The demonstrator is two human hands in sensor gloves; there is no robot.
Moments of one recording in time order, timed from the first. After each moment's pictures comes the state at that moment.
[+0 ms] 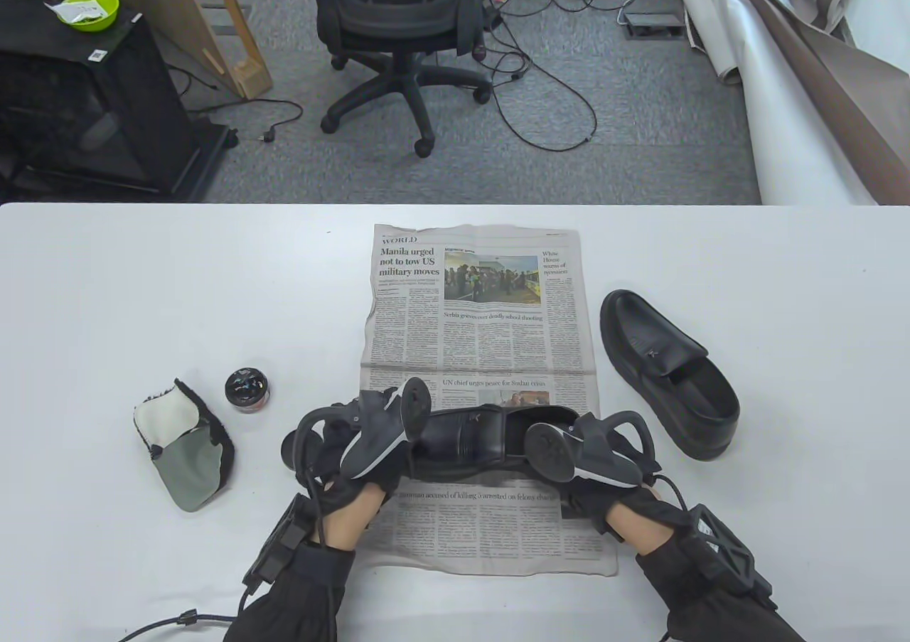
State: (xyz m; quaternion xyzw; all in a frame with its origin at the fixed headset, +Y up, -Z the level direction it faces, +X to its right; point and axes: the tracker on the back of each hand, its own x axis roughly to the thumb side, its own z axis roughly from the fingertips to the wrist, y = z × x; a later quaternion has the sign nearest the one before) left_hand -0.120 -0.702 -0.281 -0.05 0.01 -0.06 1.00; right_hand 0.127 -0.732 -0.271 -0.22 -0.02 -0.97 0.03
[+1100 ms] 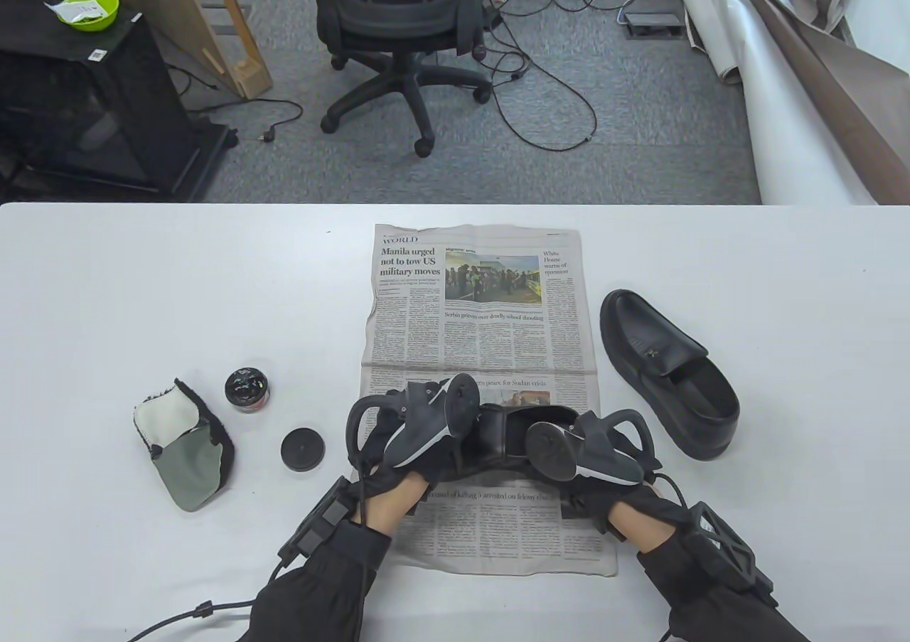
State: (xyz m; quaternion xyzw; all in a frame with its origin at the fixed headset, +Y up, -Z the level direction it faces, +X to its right) left_hand -0.069 -0.712 -0.300 -0.01 -0.04 -0.01 1.00; right_hand 0.127 -0.733 -0.273 -0.23 -0.03 -0.97 0.03
